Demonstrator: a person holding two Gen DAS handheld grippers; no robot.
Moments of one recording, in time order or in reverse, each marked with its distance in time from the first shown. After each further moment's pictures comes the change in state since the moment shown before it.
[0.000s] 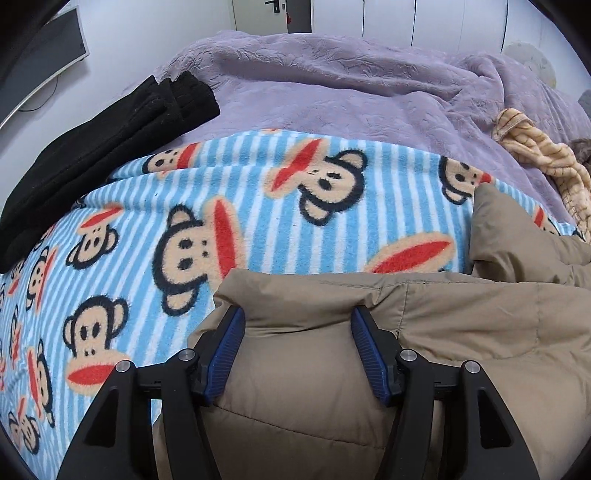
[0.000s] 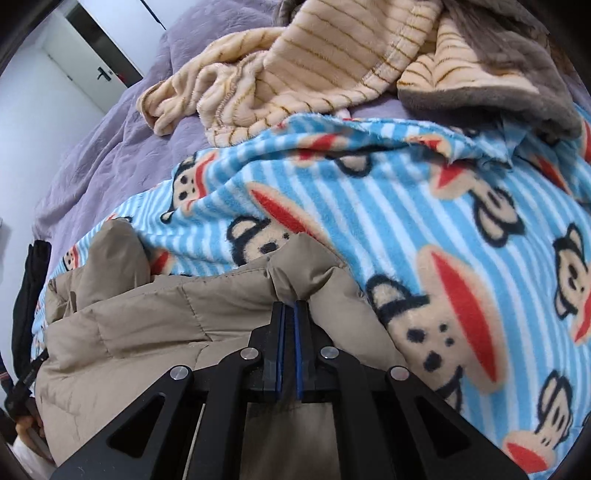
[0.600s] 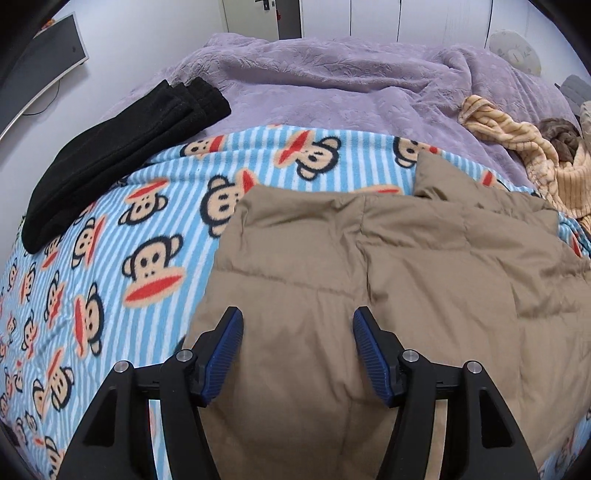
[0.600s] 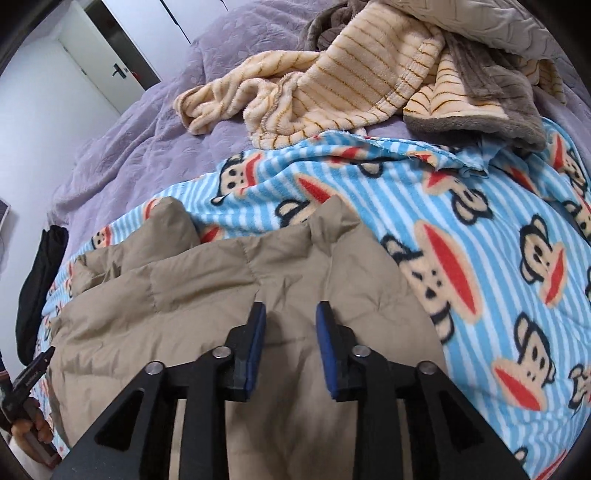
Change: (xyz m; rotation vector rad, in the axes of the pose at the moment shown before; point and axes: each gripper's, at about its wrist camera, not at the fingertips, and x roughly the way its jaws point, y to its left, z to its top) left arm -0.103 0.008 -0.053 0.038 0.056 -0.013; right arm -0.061 0.036 -0.036 -0.050 -0.040 0.006
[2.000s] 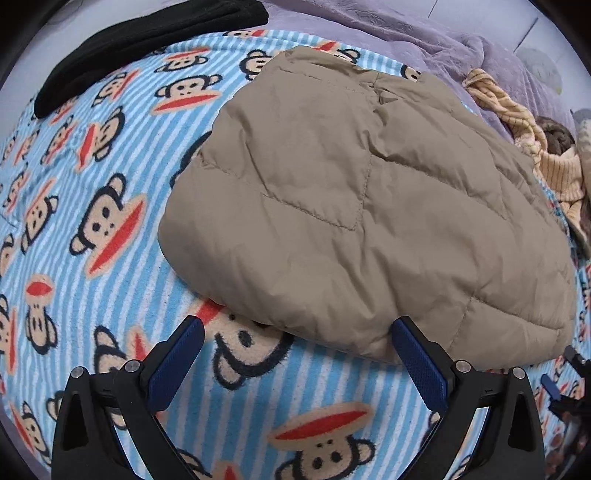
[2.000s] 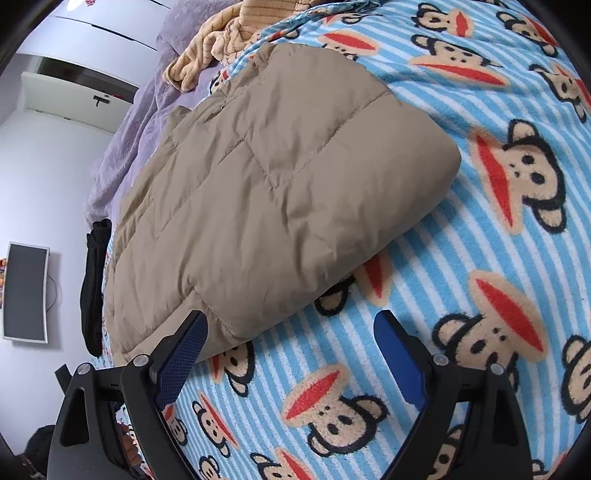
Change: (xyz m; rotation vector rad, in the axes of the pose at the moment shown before) left arm -0.033 0.029 -0.119 -0.207 0.203 -0.156; right arm -0.057 -0.045 -0.166 0.320 0.189 0.220
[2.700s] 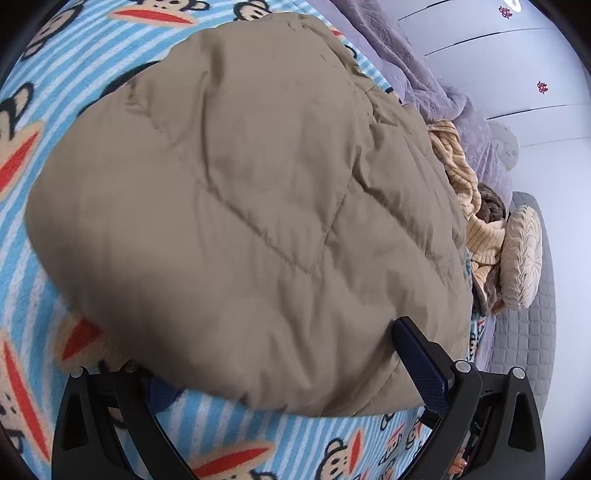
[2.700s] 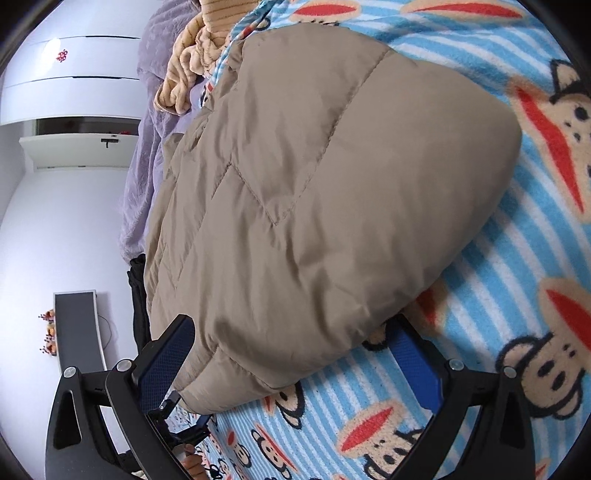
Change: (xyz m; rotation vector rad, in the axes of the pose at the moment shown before) left arm 0.048 0.024 0.014 -0.256 0.082 -0.482; right arm 0.040 -0.010 0.029 0.202 0.038 0.221
